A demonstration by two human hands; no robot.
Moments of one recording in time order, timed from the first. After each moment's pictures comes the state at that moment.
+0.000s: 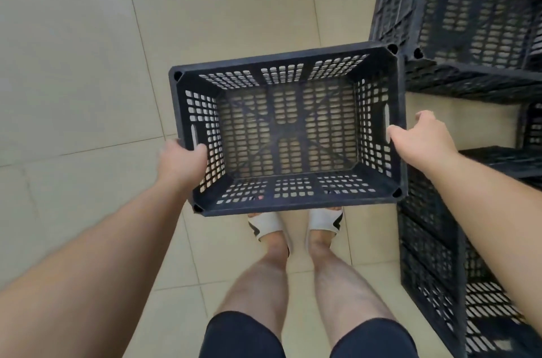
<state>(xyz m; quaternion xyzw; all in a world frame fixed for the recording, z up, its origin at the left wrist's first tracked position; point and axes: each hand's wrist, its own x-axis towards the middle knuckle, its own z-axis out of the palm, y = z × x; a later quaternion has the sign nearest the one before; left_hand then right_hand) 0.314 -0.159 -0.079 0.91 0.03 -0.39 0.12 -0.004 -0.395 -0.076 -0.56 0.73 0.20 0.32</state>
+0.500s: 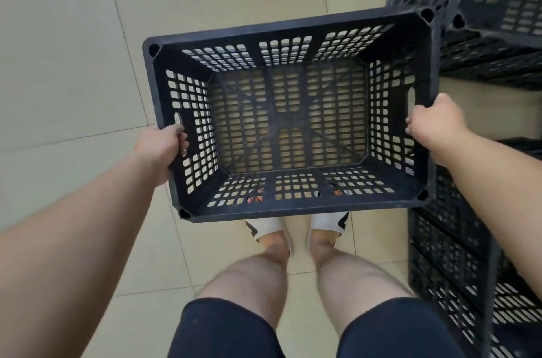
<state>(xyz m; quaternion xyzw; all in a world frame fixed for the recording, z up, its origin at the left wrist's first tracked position) 0.361 -0.139 -0.185 0.84 0.16 -0.45 0.25 -0.011 -0.404 -0.178 -0.50 0.77 0.11 0.37</state>
